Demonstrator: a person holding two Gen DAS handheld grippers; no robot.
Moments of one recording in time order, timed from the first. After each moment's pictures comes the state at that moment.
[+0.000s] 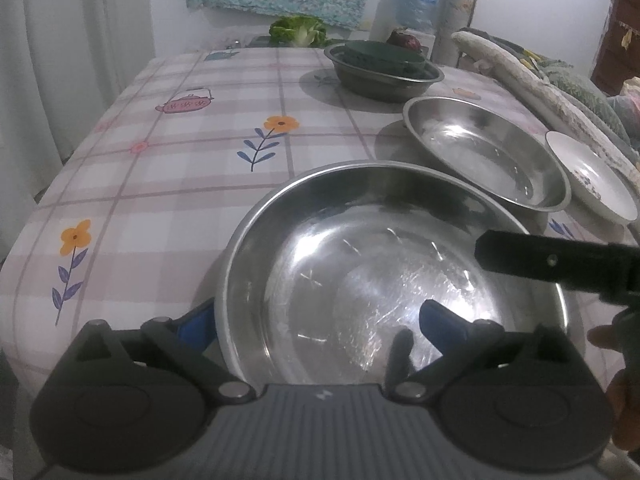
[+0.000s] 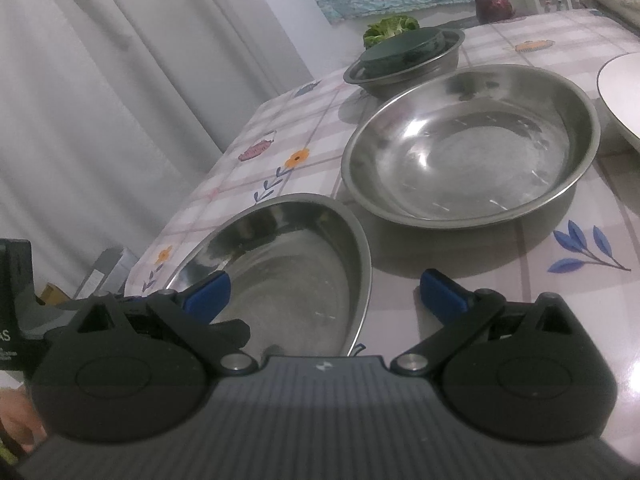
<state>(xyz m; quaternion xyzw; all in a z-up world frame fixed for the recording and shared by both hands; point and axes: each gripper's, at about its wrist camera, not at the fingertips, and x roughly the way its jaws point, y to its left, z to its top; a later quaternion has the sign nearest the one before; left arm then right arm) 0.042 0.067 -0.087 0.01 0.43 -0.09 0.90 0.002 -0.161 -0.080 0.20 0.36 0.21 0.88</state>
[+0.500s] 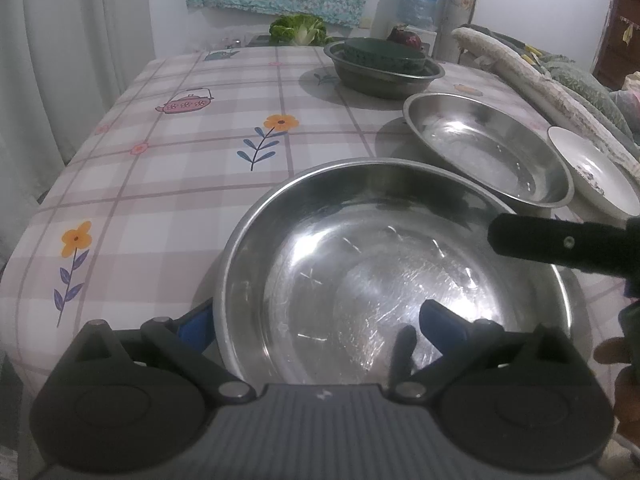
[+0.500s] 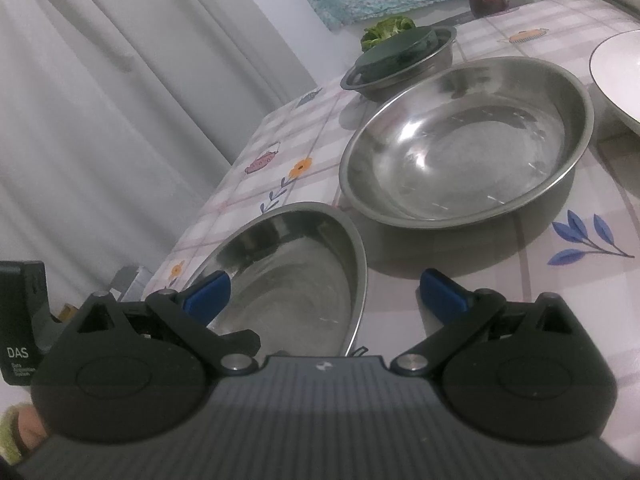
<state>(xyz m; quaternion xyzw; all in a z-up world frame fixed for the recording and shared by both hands) 0.043 0.065 -0.088 0.01 0.43 -0.09 0.90 0.002 -0.171 -0.084 0.24 0.36 0.21 0.88</state>
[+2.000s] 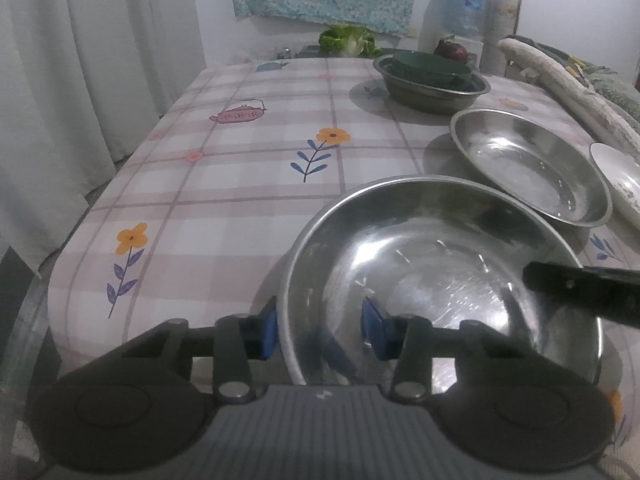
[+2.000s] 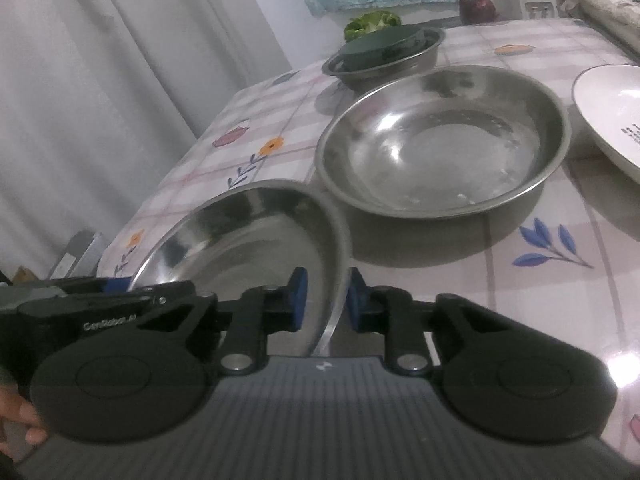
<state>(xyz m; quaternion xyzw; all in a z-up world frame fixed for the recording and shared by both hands) 0.037 0.066 -0.077 0.03 0.42 -0.01 0.91 -0.003 -0.160 -0.078 0.16 0.38 0.17 0.89</state>
